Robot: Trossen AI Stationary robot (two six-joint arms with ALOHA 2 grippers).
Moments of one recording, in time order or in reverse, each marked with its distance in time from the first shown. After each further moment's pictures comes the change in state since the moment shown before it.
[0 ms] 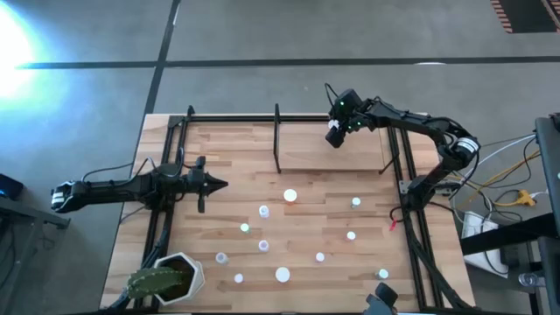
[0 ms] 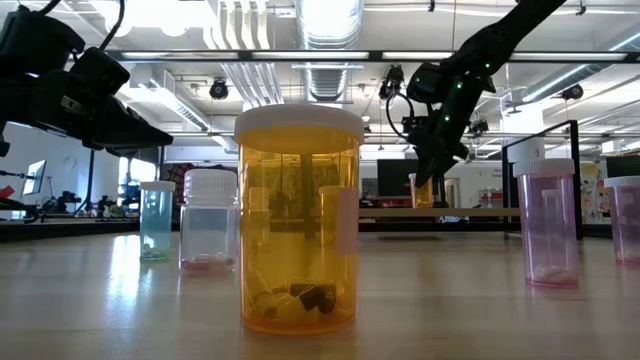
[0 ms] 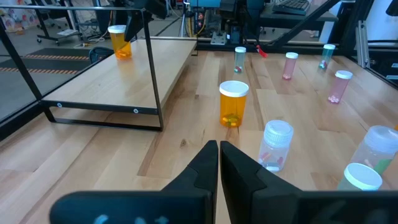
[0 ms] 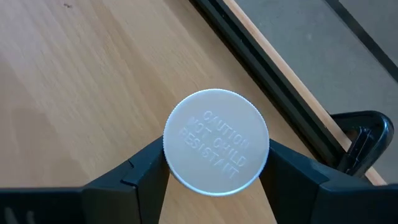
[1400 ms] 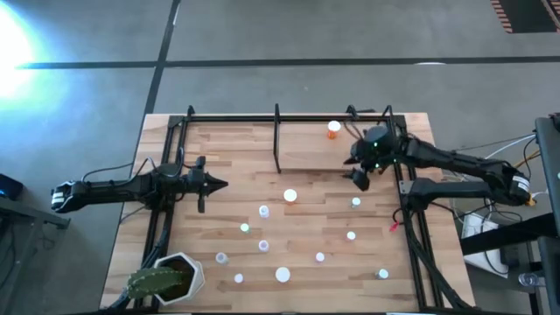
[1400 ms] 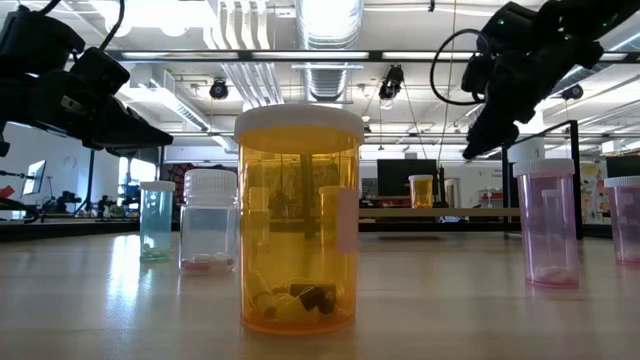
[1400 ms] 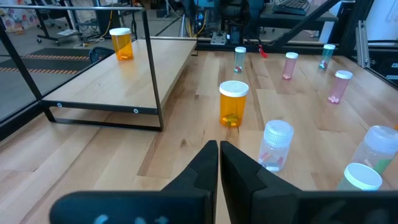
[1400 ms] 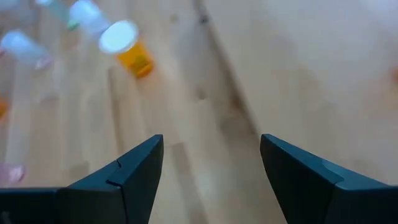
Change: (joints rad) left arm 0.000 0.000 0.000 0.000 0.000 0.000; right arm 0.288 -0.629 -0.474 0.044 -0.338 0.131
